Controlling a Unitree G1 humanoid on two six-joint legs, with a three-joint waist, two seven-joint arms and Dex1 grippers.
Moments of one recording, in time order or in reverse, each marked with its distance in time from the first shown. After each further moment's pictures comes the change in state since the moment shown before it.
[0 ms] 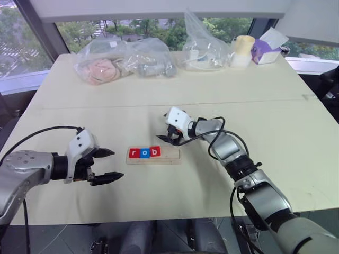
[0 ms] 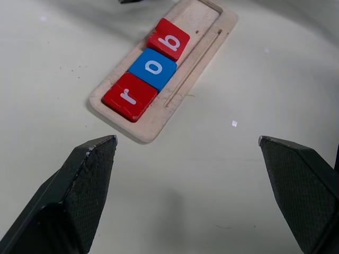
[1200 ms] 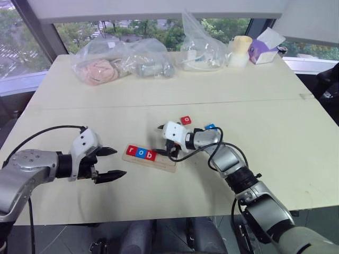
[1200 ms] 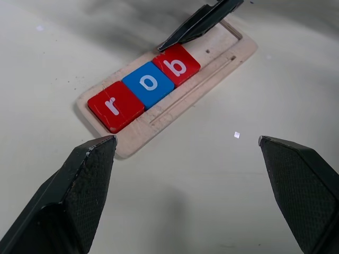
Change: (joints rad) left arm -0.037 -0.026 -0.041 0.016 0.019 -0.004 0.020; right arm 0.120 0.001 0.038 -0.159 0.003 0.011 0.070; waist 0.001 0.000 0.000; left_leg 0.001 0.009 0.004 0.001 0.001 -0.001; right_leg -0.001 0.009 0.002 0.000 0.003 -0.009
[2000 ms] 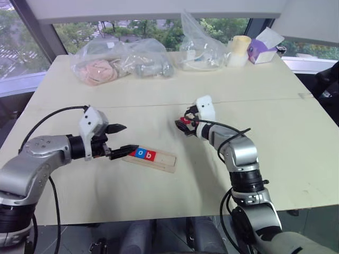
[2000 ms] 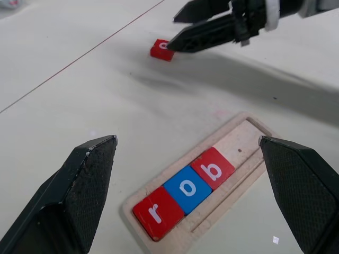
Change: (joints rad) left arm -0.206 -0.165 -0.039 0.066 -0.007 -0.025 0.120; right arm 0.017 0.161 -0.381 -0.224 0.168 0.735 -0.518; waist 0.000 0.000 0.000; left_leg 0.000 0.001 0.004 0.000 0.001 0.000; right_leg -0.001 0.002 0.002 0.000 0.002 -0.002
